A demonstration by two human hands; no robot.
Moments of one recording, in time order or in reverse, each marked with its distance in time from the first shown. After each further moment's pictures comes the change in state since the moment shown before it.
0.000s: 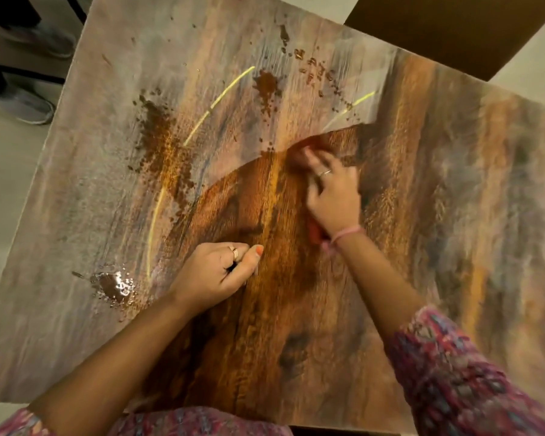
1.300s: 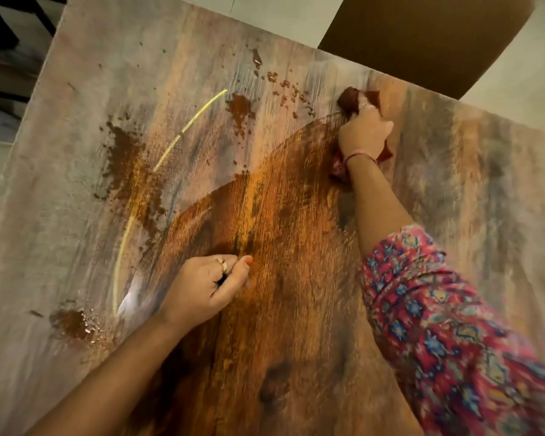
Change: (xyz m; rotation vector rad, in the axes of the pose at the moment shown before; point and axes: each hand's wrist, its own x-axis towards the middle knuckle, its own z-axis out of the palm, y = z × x) left_hand 0.030 -0.002 0.018 -0.028 0.010 0.054; right_hand 0.137 0.082 -0.019 0.126 0.068 0.680
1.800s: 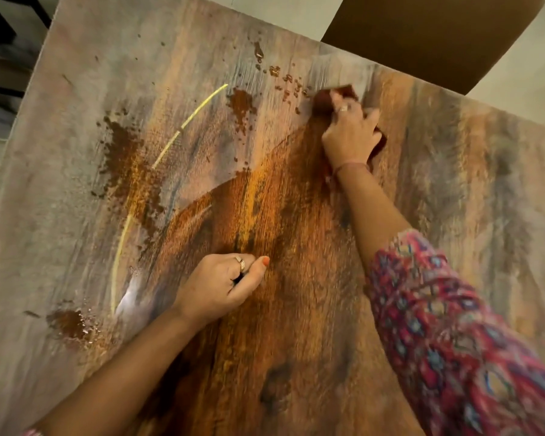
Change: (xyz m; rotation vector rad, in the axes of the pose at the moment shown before) left_hand 0.007 -0.003 0.015 -0.005 -0.073 -0.038; right_hand -0.016 -0.005 0.018 -0.200 -0.027 -0.256
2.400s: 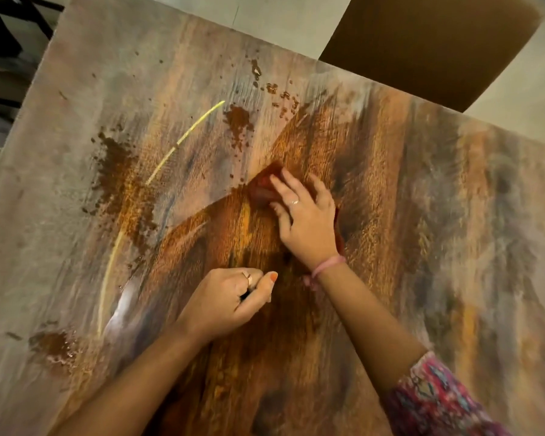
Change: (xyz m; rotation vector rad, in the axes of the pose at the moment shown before) left_hand 0.015 0.002 0.012 0.004 0.009 0.008; right_hand -0.121 -0.002 0.012 0.093 -0.086 -0.444
